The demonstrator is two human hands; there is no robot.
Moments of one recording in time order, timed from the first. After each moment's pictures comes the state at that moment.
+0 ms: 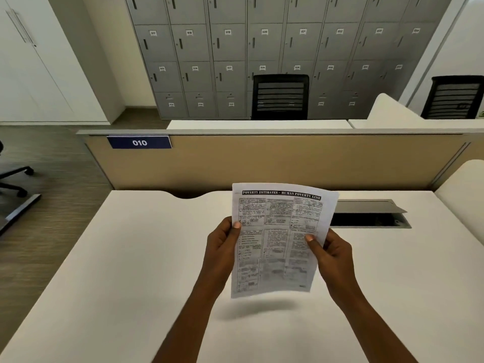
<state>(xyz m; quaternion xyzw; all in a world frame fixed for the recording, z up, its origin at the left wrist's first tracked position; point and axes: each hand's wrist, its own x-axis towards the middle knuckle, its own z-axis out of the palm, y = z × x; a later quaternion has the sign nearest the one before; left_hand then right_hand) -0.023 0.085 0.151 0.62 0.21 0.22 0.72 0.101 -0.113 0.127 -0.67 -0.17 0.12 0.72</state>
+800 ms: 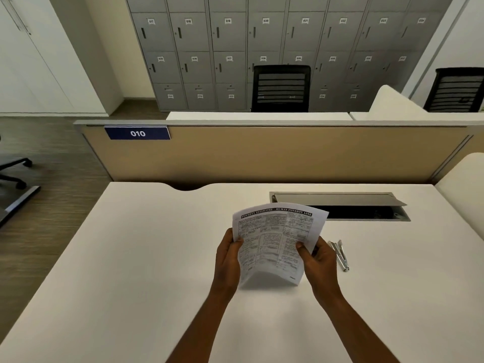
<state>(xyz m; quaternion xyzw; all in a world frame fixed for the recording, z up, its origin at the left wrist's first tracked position) -0.023 0.061 0.090 0.57 0.22 0.24 0.75 0.091 -0.102 0.073 -0.68 -0.13 0.10 0.71</state>
